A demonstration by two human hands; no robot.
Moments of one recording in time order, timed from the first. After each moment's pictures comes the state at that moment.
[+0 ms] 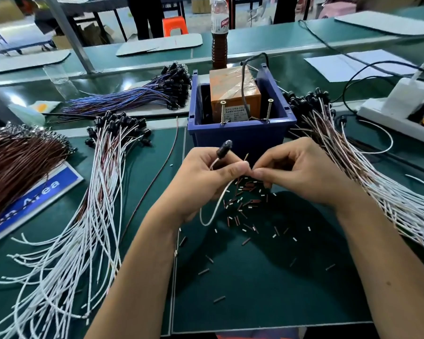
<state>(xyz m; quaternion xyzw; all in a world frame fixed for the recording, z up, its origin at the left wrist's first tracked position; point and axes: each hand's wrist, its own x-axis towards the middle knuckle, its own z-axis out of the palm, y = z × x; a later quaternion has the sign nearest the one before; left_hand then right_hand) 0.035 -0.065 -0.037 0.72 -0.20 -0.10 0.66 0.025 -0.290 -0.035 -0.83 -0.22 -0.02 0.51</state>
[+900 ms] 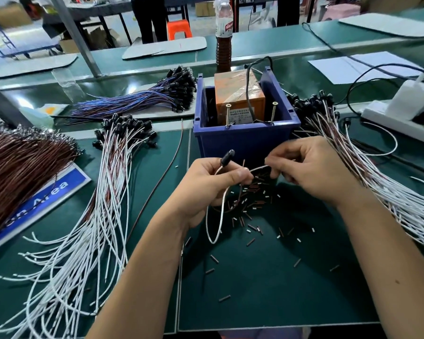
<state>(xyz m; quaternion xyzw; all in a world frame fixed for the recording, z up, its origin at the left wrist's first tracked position) 0.035 -0.062 -0.048 0.70 -0.11 -0.17 0.69 0.034 -0.295 -0.045 -0.81 -0.10 -0.04 0.57</state>
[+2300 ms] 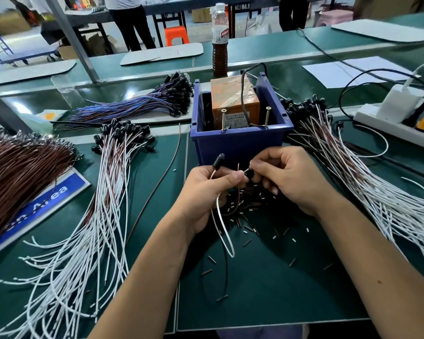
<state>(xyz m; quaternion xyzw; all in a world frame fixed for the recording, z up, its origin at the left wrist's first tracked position) 0.025 -0.076 -0.048 0.64 -0.03 -0.16 0.75 0.030 -0.271 -0.055 -0.76 -0.07 -0.01 0.64</state>
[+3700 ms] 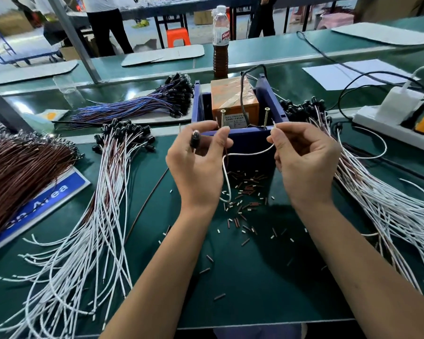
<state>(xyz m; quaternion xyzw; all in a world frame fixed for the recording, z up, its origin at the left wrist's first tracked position) 0.039 -0.098 -0.033 0.65 -0.08 0.29 0.69 0.032 -0.258 -0.050 -0.67 -0.02 -0.36 0.65</state>
